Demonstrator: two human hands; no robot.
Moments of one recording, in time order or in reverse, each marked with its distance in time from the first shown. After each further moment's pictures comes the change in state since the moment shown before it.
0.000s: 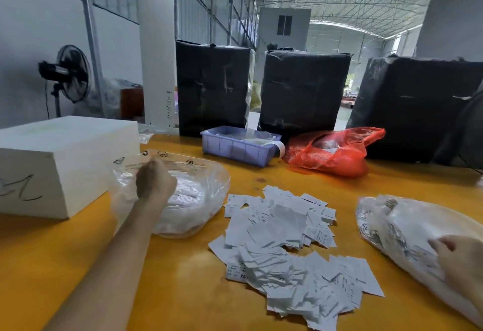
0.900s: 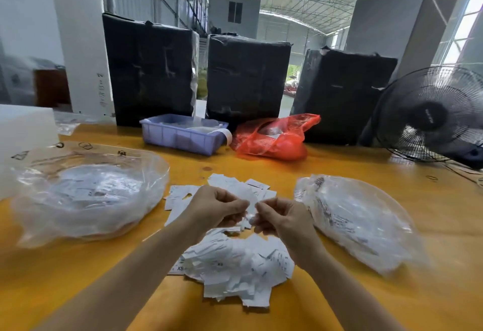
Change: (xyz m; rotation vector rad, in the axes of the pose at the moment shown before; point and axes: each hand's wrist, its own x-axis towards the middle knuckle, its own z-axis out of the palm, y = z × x) left_hand -0.129 0.099 0.052 -0.866 -1.028 -0.009; right_hand -0.101 -0.164 -0.002 1.025 -0.608 -0.066
